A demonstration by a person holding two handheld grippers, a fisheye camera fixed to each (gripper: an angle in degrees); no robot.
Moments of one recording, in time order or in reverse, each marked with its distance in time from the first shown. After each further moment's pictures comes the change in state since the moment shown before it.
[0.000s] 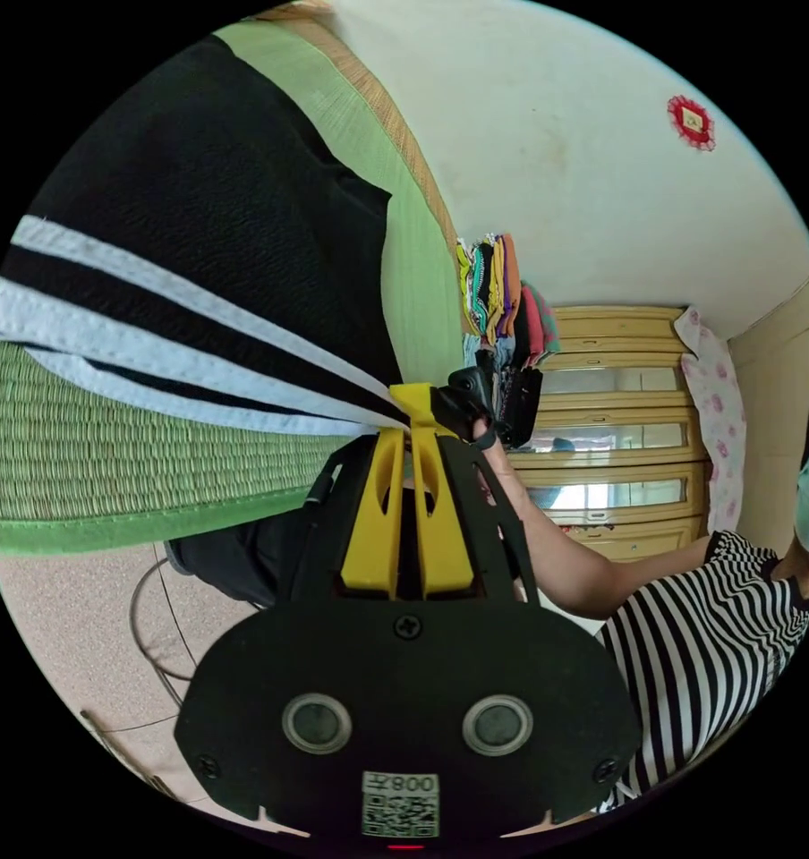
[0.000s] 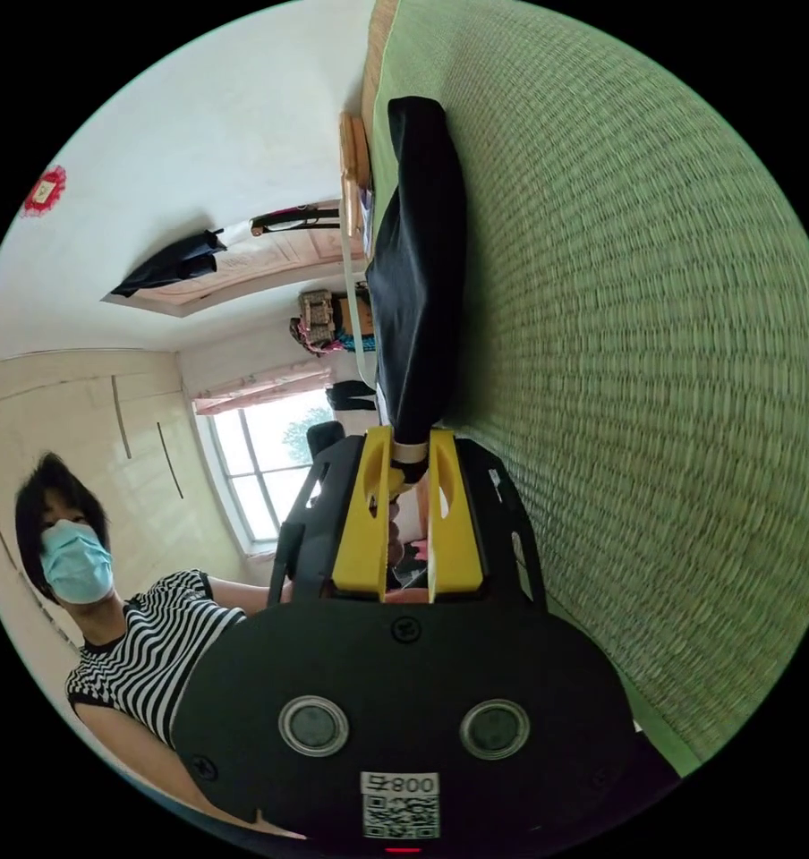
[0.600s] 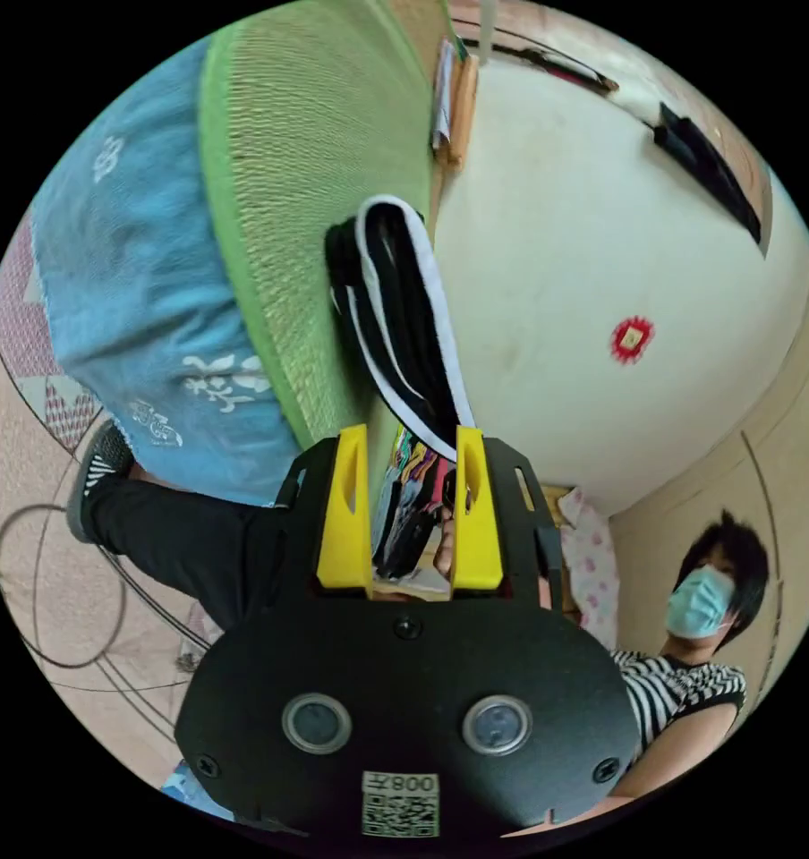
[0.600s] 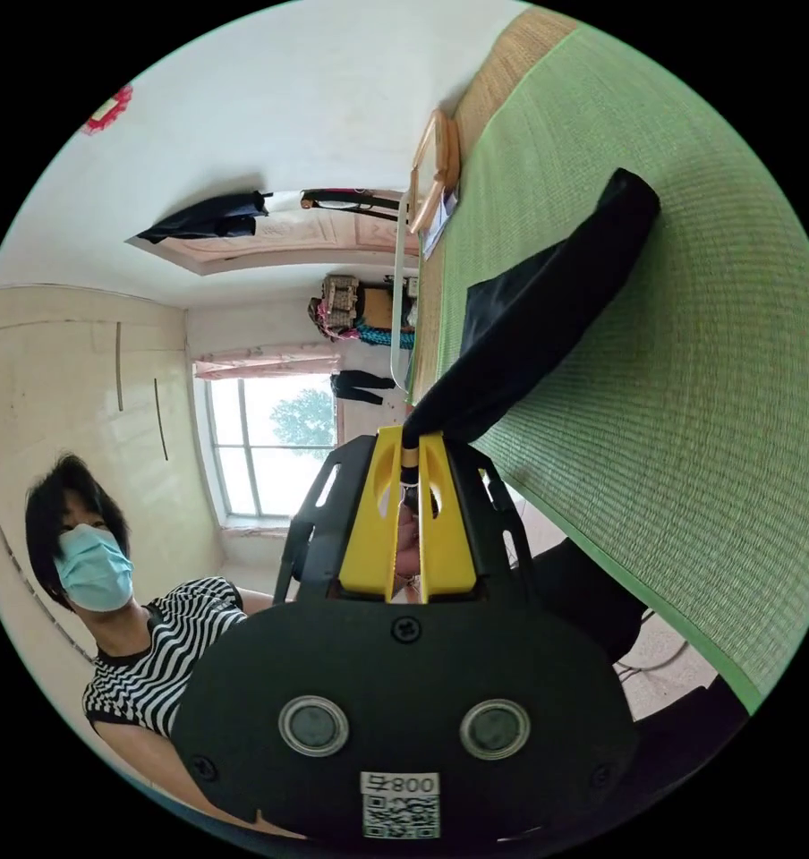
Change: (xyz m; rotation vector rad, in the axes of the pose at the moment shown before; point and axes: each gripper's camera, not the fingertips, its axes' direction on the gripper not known) left arm -0.065 0.069 -0.042 0.526 0.412 -0.364; right arm -0.055 0.013 -0.010 -0.008 0.062 -0.171
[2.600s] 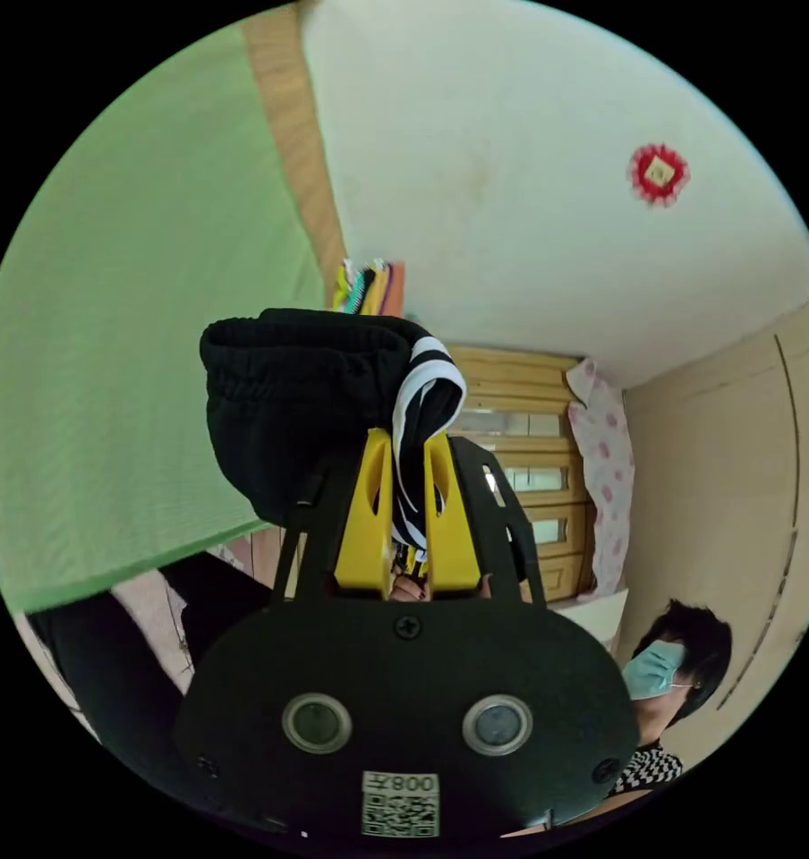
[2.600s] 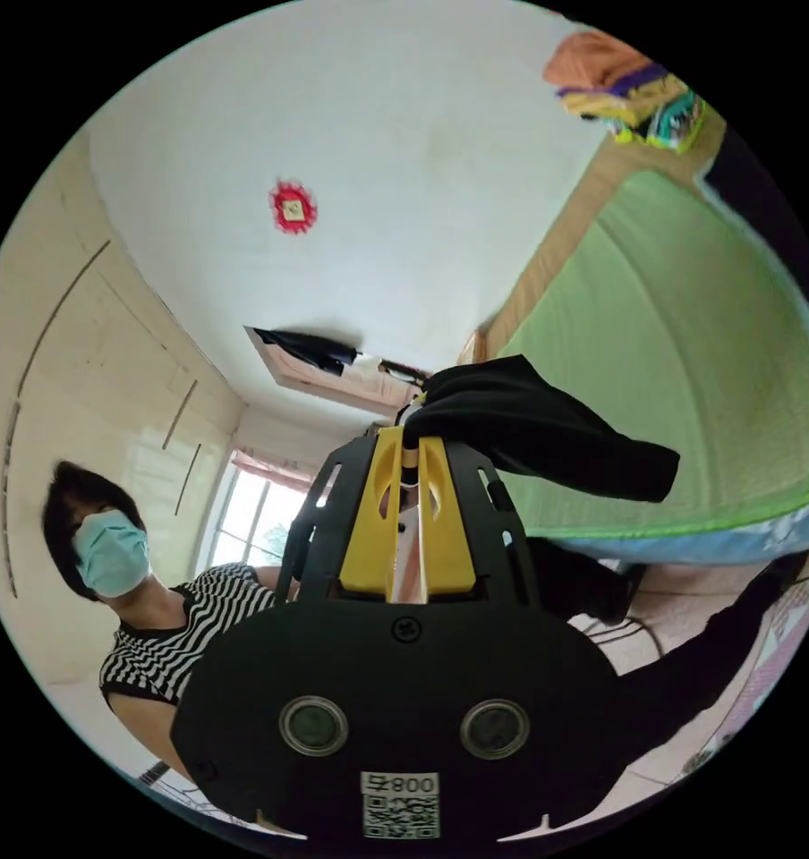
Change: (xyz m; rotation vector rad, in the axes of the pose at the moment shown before) left arm 0.687 0.268 0.284 -0.529 -0.017 0.202; right arm 0.355 0.428 -0.292 0.626 -0.027 -0.209
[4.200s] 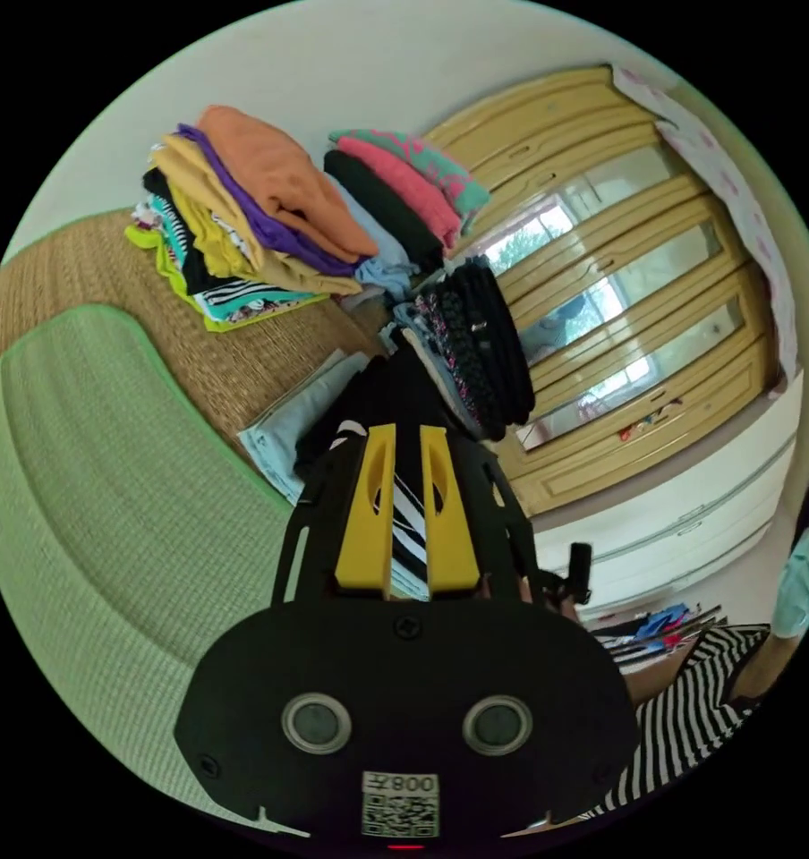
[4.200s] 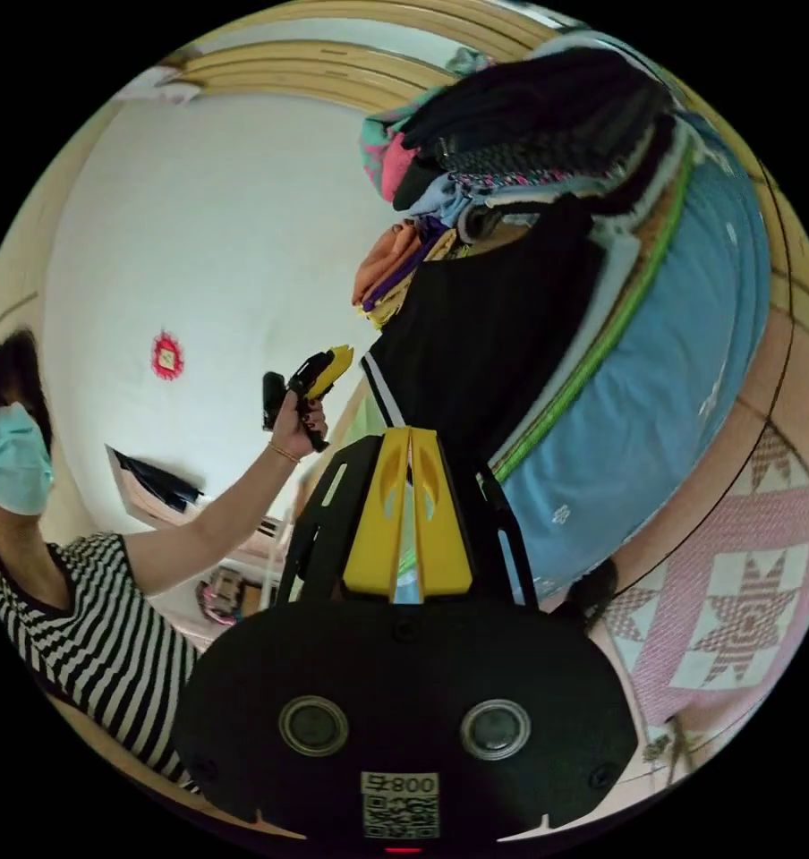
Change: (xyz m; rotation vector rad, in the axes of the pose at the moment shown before) left arm 0.609 0.062 0.529 -0.569 -0.466 0.643; right arm 0.366 0.175 -0.293 0.508 0.563 0.054
